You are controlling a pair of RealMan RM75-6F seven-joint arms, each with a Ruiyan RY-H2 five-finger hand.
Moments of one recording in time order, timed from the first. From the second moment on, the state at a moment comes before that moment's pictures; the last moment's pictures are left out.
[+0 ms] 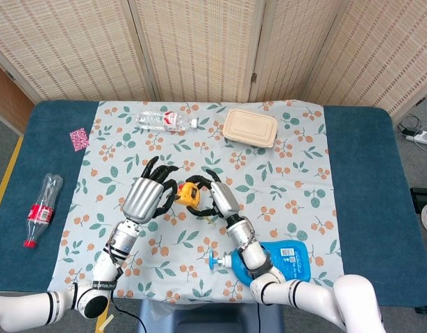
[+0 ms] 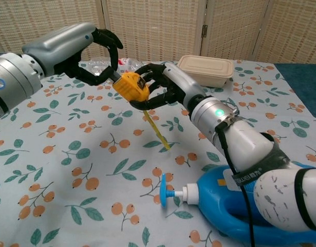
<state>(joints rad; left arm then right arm) -0.71 -1.60 -0.23 -1.57 1.31 1.23 0.36 0.83 -2.05 0.36 -1.04 -1.30 1.03 0.44</state>
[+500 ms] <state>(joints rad) -0.66 -1.57 -0.25 -1.51 1.39 1.35 0.25 0.78 -1.98 0.34 -1.09 -1.30 1.06 0.40</state>
